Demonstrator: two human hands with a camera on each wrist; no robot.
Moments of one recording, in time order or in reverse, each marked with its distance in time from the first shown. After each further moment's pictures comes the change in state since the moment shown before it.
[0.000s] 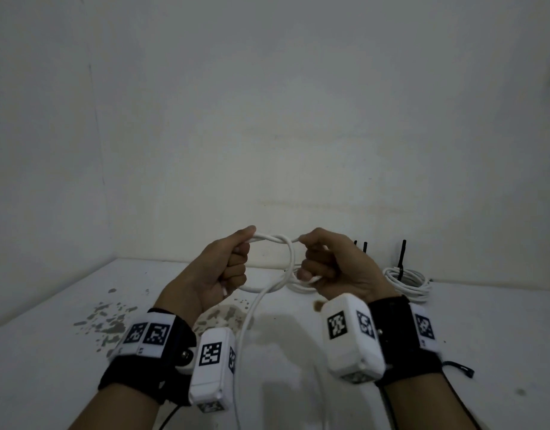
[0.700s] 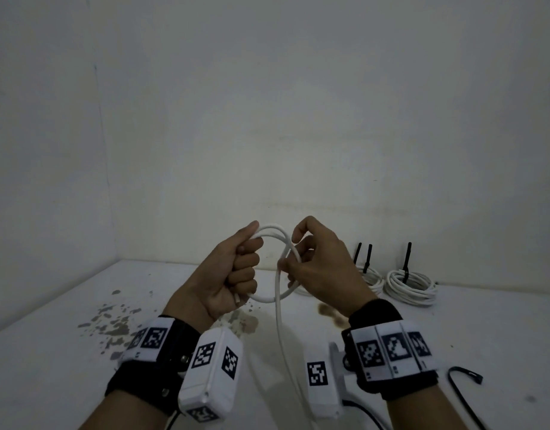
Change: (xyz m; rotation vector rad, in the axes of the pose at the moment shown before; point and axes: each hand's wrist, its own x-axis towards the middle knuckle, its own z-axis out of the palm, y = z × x) left_hand -0.018 0.005 0.013 -0.217 -0.247 -0.012; right_hand 0.004 0.019 0.014 -0.941 0.081 -0.591
